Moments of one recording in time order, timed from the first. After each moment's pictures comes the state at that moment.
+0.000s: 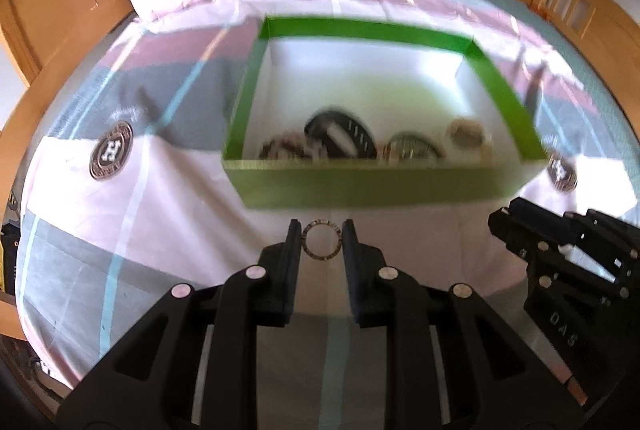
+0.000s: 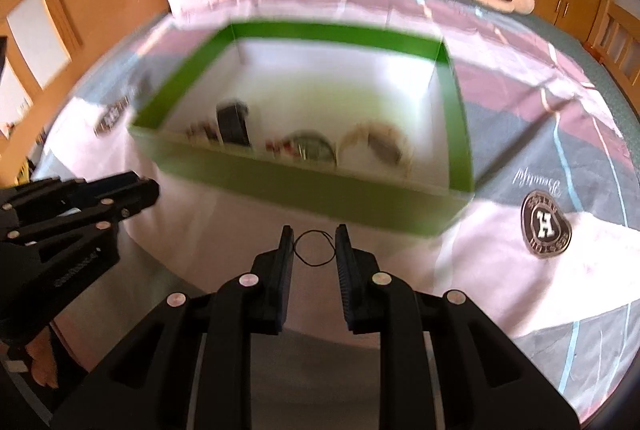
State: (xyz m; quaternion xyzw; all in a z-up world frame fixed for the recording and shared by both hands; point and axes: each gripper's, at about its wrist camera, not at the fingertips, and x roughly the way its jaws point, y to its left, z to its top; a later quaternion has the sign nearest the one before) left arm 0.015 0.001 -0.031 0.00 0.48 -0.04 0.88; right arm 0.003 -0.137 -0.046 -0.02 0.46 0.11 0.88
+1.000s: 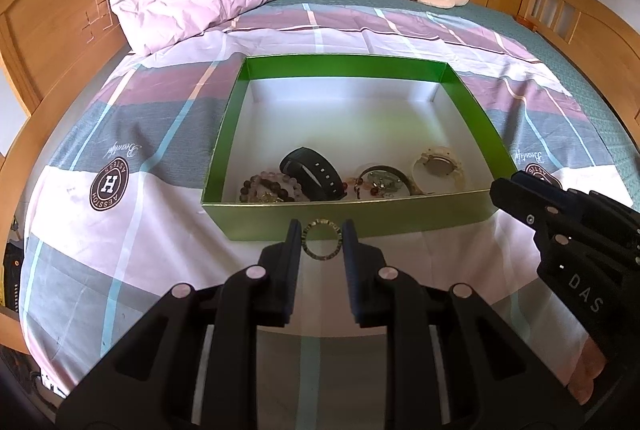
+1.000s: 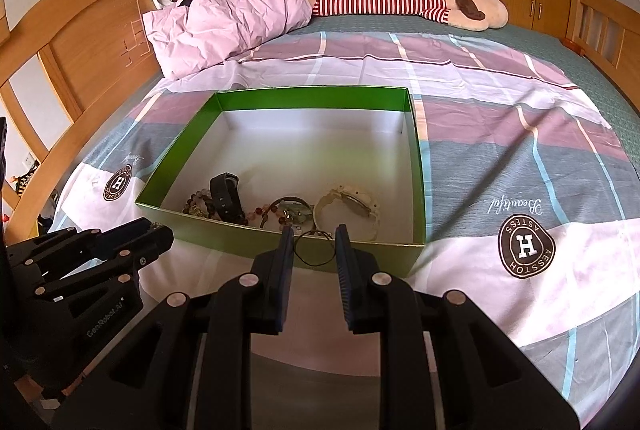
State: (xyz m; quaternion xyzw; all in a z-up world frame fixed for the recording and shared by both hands) left arm 0.013 -0.023 -0.017 0.02 0.44 -0.05 0.90; right arm 0.006 -0.165 -0.018 0.03 0.40 0.09 0.91
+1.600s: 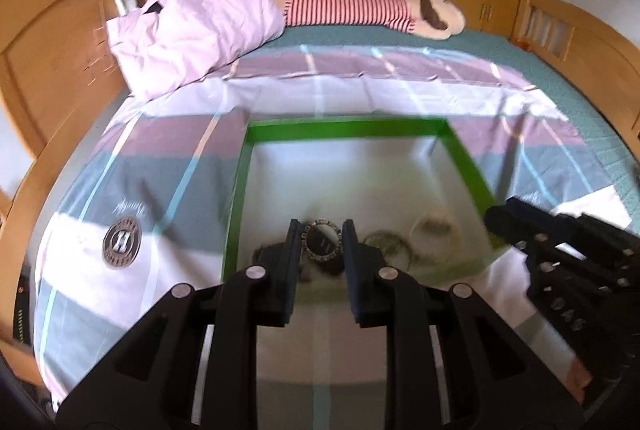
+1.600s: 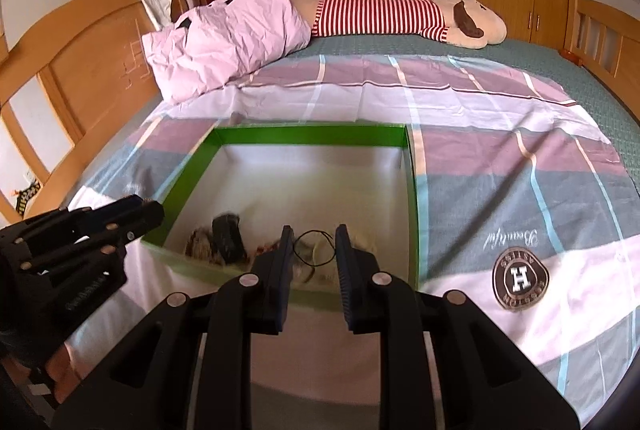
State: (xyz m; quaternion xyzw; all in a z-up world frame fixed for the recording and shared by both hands) left arm 0.047 -0.019 0.030 0.02 0.39 -0.07 0.92; right arm 0.030 -0.171 0.005 0.05 0.38 0.09 0.92
